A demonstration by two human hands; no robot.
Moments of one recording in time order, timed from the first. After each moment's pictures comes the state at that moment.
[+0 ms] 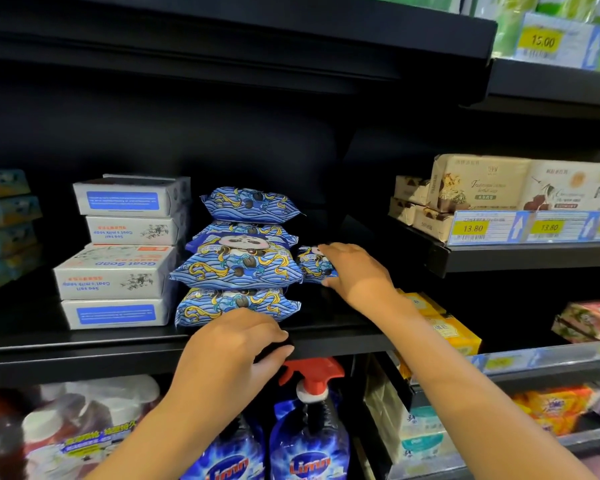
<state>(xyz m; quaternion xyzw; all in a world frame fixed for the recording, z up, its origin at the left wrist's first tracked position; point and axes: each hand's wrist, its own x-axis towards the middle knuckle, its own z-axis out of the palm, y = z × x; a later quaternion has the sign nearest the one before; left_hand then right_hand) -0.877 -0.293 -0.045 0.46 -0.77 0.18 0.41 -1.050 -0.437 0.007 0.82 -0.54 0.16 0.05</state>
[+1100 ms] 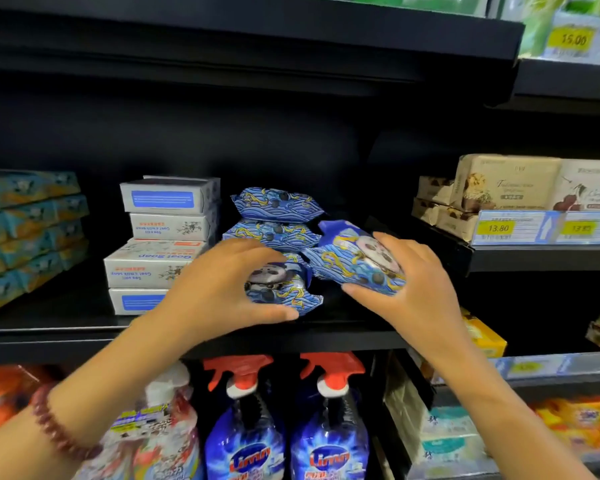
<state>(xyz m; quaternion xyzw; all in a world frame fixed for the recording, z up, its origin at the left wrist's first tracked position) -0.835 -0.305 0.017 0.52 -0.78 0.15 0.32 -1.075 -0.343 0.007 0.75 -0.43 0.49 0.04</state>
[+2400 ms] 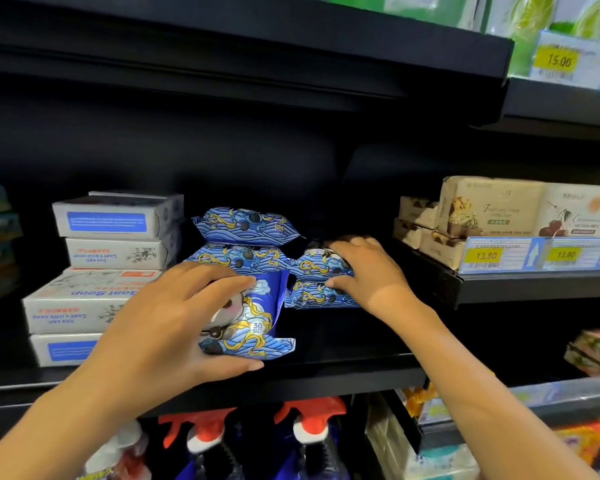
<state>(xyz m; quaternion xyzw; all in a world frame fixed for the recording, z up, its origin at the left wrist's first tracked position) -0.830 -0.301 0.016 0.46 -0.80 0.21 0.30 -1.061 -0.439 0.036 0.82 -0.50 0.26 0.08</state>
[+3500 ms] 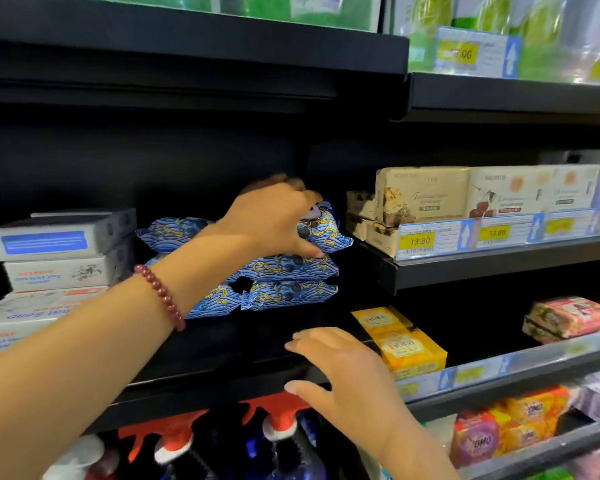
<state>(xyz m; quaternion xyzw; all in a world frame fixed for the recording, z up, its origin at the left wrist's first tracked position) -0.948 -0.424 0.109 0.46 -0.83 0.27 0.17 -1.096 -0.342 -0.046 0.87 -0.40 0.30 0.02</state>
